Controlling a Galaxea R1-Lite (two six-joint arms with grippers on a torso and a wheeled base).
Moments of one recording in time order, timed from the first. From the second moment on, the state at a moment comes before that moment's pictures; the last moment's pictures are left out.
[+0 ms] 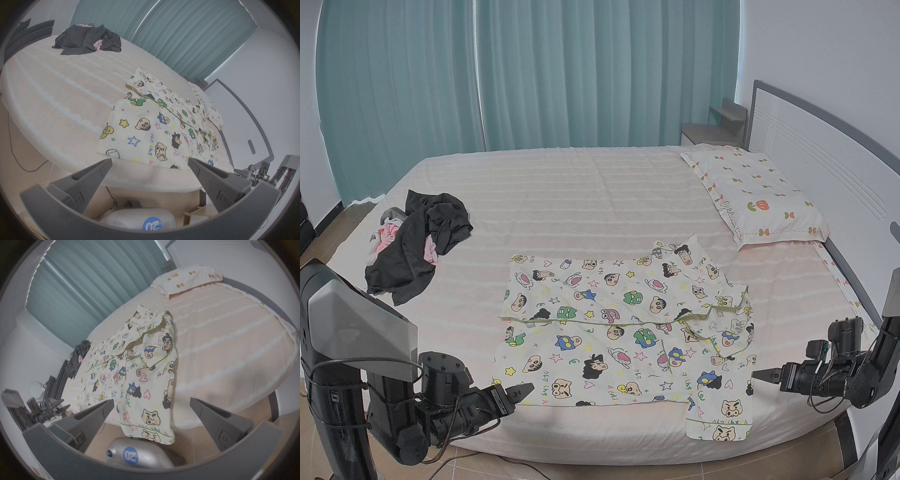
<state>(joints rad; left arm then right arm) -0.39 2.23 -0.09 -1.49 -0.02 -0.73 -0.02 2.09 -0.14 -1.16 0.34 0.28</state>
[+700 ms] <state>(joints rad) -0.37 2.28 -0.10 -1.50 -0.03 -0.71 0.01 2.47 -0.02 -1.55 0.32 -0.13</state>
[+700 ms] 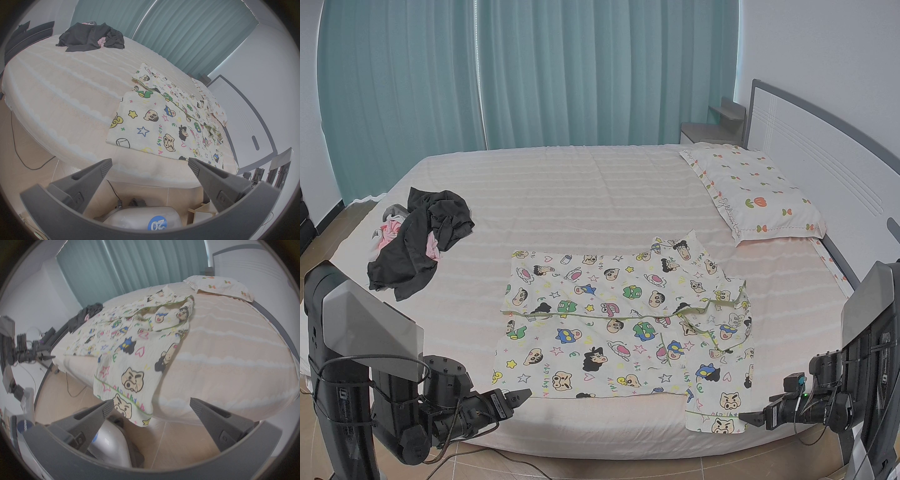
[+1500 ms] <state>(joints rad) -0.37 2.31 -0.10 -1.54 -0.03 -0.71 0.14 2.59 -0.02 -1.55 0.33 -0.13</state>
